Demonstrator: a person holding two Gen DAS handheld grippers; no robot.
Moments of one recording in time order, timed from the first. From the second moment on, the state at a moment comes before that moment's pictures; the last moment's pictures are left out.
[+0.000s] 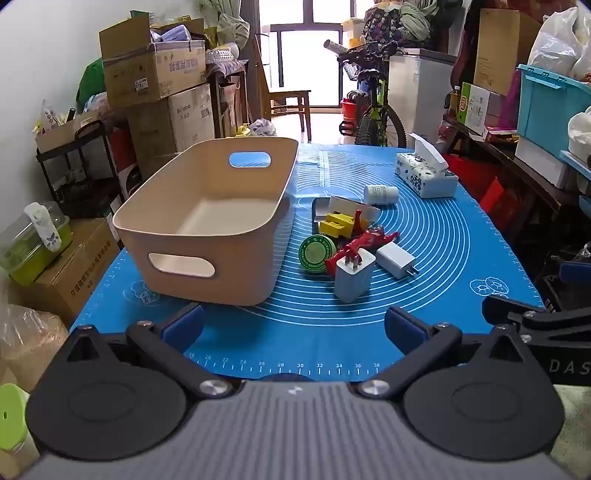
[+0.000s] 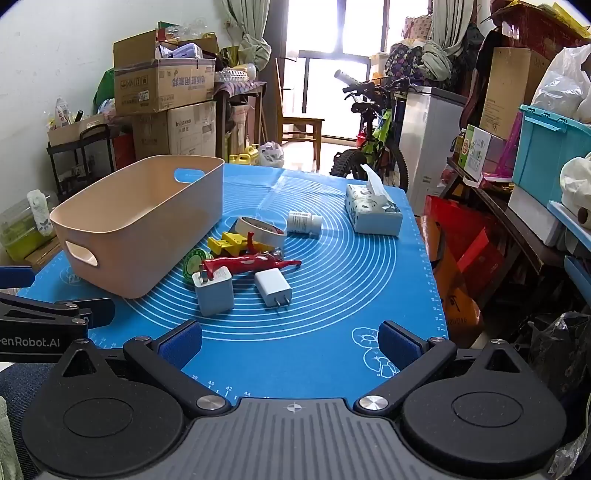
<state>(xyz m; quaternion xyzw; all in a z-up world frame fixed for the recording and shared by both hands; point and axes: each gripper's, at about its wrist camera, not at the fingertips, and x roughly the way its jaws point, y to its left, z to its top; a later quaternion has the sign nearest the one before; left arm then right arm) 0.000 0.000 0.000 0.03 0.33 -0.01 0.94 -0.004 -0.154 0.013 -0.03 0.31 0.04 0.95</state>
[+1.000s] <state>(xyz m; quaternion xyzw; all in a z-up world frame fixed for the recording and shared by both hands) 0.000 0.004 0.002 0.03 0.33 -0.01 0.94 -0.003 -0.154 0.013 -0.03 0.31 0.04 0.95</state>
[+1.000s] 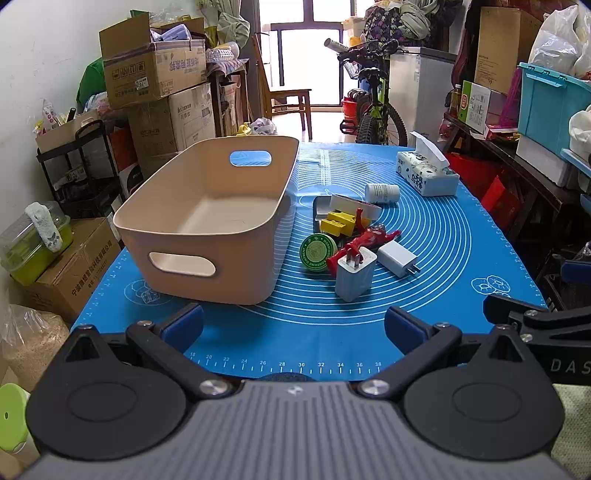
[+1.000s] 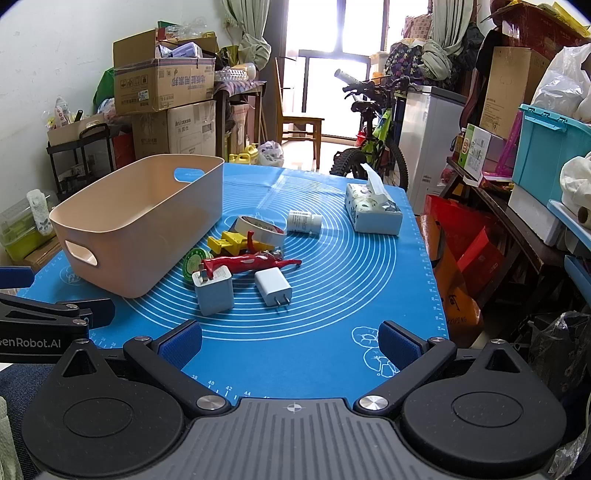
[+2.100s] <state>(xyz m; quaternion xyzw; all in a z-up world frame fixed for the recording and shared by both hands) 0.000 0.005 0.000 0.03 0.33 -0.01 0.94 -0.003 -0.154 0.013 -0.03 0.31 0.04 0.95</state>
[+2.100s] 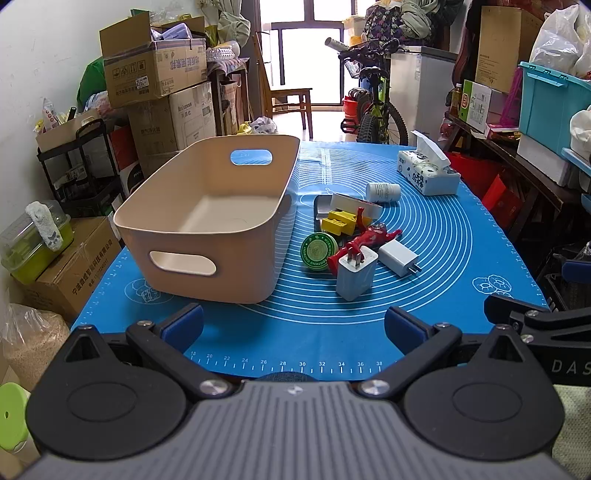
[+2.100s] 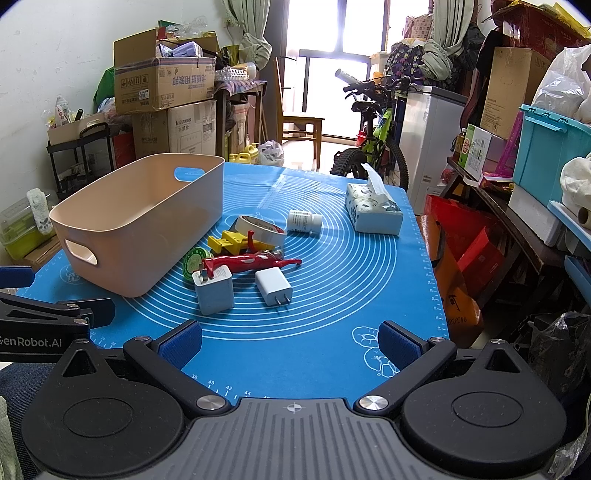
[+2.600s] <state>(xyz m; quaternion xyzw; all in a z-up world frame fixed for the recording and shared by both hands) 0.000 0.005 0.000 0.03 0.33 -0.01 0.94 -0.002 -0.154 0.014 -0.03 0.31 0.04 0.95</state>
